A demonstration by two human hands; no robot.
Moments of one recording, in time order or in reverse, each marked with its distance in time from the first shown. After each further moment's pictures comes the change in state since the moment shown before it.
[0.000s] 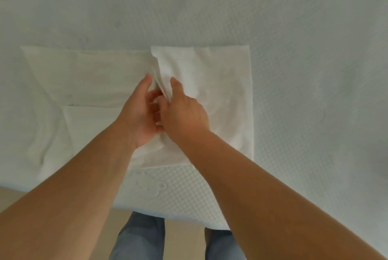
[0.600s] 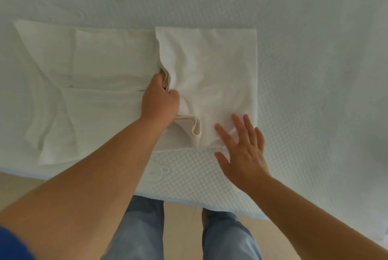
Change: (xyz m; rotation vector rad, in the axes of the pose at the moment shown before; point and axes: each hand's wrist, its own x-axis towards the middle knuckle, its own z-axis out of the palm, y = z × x) left_hand 0.013 -0.030 0.009 0.904 0.510 0.499; right_hand -0.104 0.121 -0.001 -0.478 -0.061 -0.071
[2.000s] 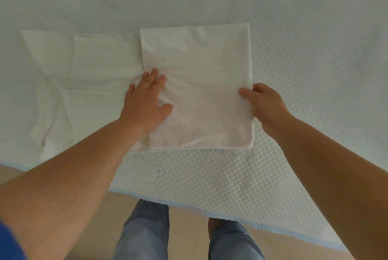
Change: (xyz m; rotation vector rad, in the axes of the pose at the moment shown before) left_hand 0.013 -0.038 0.002 0.661 -0.141 0.398; right_hand 0.091 0.065 -0.045 1.101 0.049 0.457
